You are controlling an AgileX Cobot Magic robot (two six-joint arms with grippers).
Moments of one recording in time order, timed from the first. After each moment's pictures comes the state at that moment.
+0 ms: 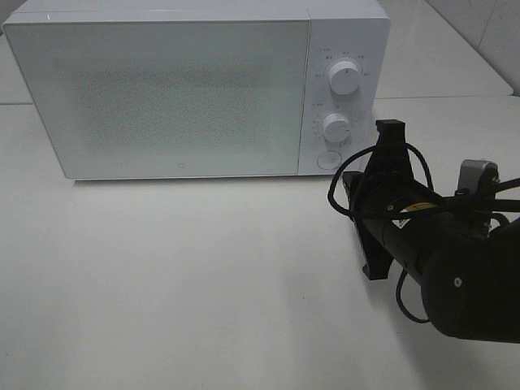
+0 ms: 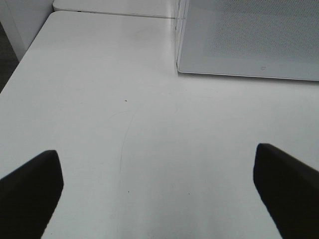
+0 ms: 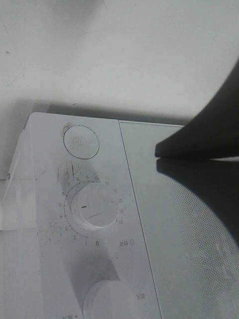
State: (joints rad) left arm 0.05 0.00 -0.50 -0.06 1.04 0.00; right arm 0.80 1.78 -0.44 0.84 -1.04 1.34
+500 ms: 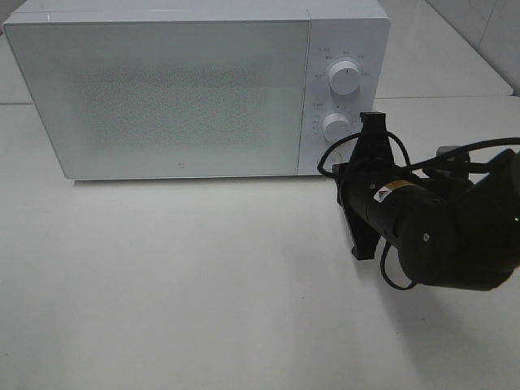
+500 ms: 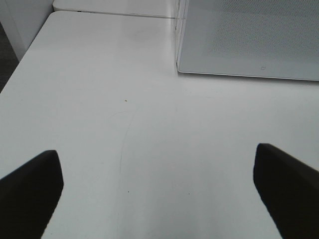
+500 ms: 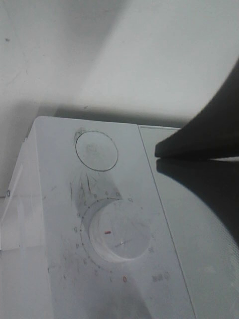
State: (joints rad) left arm 0.05 0.00 -0.50 -0.06 1.04 0.00; right arm 0.66 1.89 -0.59 0.71 -0.92 1.36
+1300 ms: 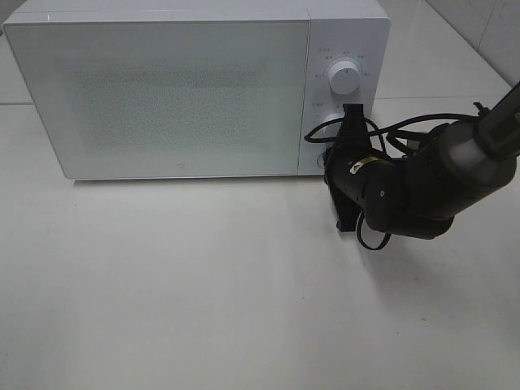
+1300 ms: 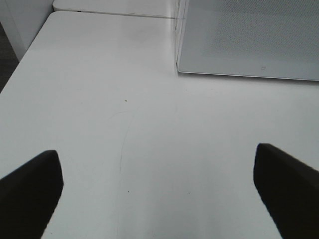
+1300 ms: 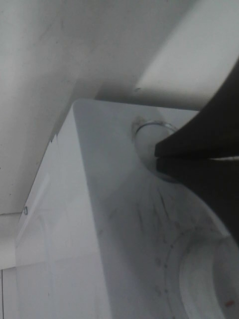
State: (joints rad) left arm 0.05 0.00 -0.50 -0.06 1.04 0.00; right arm 0.53 2.10 -0.84 0.62 -0.84 1.36
